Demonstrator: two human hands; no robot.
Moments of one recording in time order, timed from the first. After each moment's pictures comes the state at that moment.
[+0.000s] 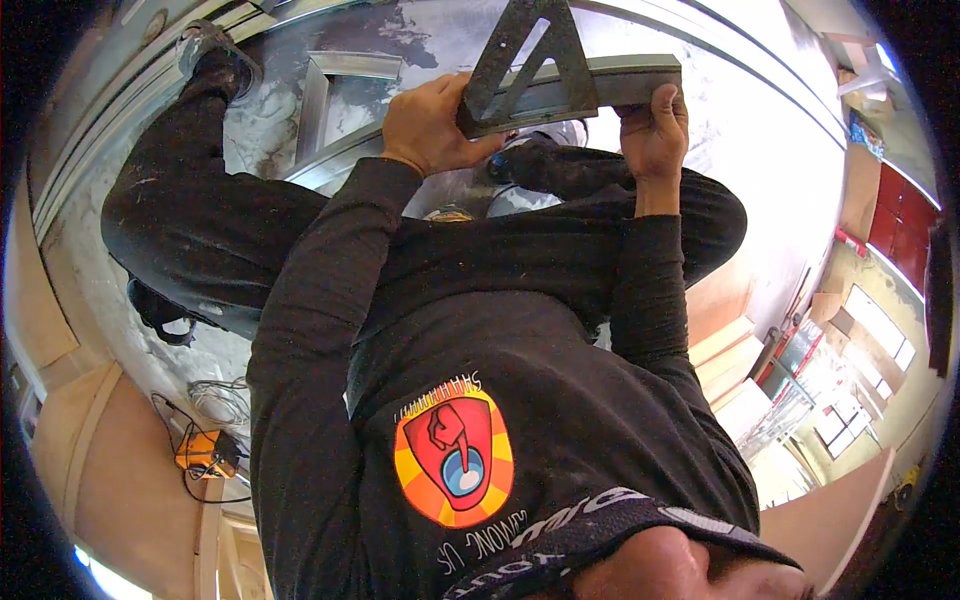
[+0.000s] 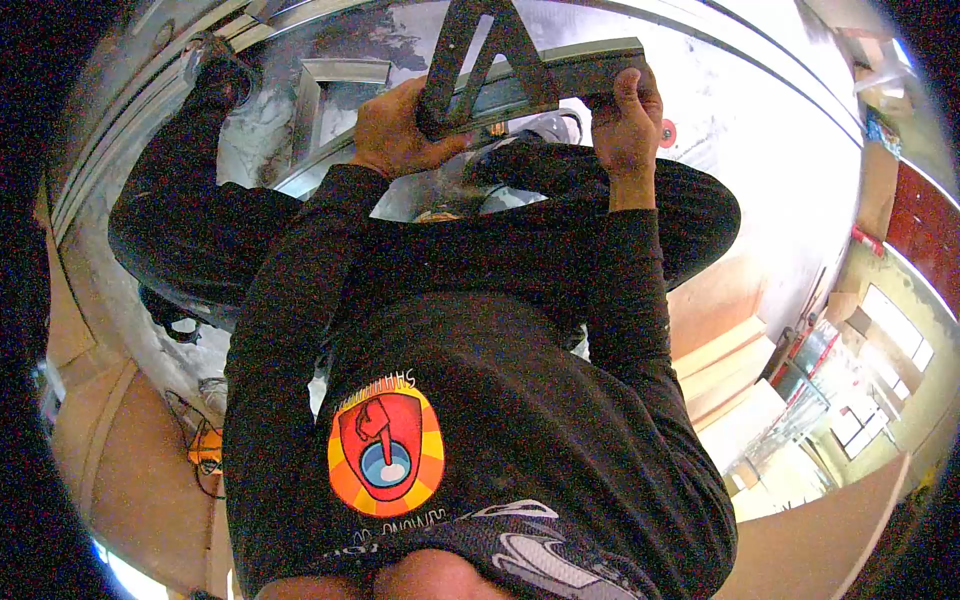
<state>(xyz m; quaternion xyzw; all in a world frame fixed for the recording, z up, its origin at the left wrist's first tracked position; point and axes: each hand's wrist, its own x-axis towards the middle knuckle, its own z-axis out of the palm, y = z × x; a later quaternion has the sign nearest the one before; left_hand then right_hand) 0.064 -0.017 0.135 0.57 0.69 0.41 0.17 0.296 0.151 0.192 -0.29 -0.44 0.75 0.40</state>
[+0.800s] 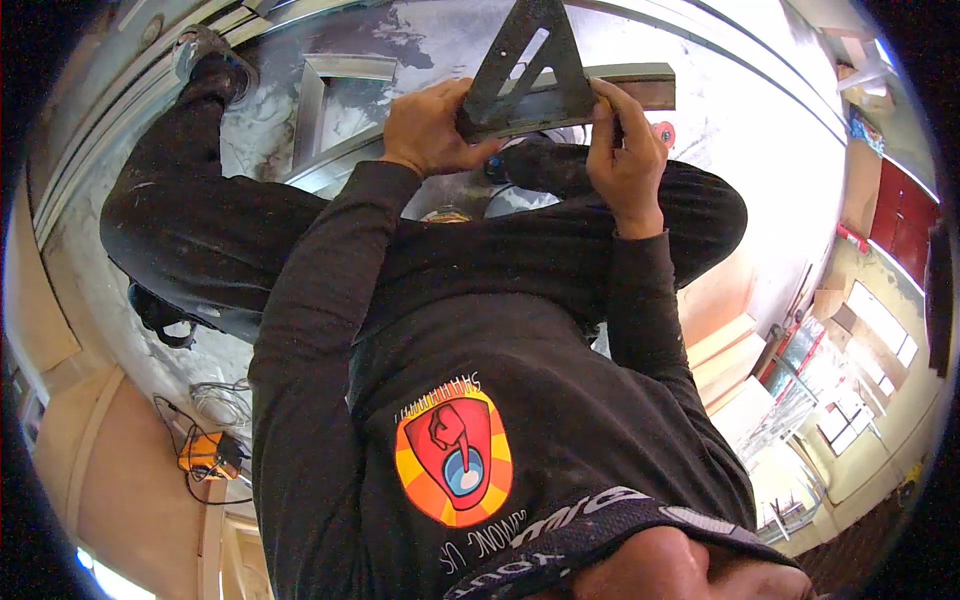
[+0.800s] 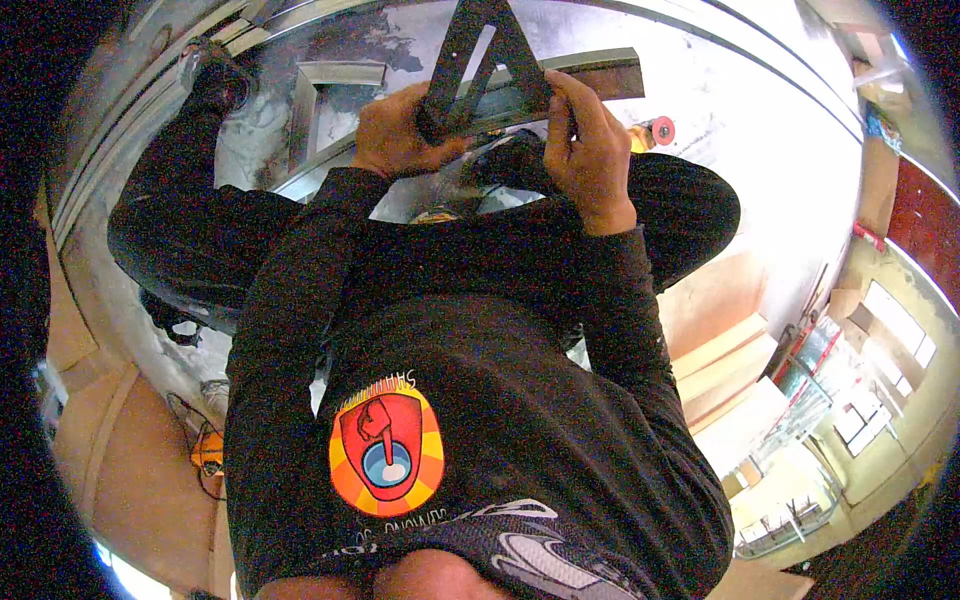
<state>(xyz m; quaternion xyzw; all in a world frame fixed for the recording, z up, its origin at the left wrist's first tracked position) 0.070 -0.015 0.130 0.57 0.70 0.39 0.19 0.268 0.095 0.233 -0.34 -0.87 0.20 0.28</state>
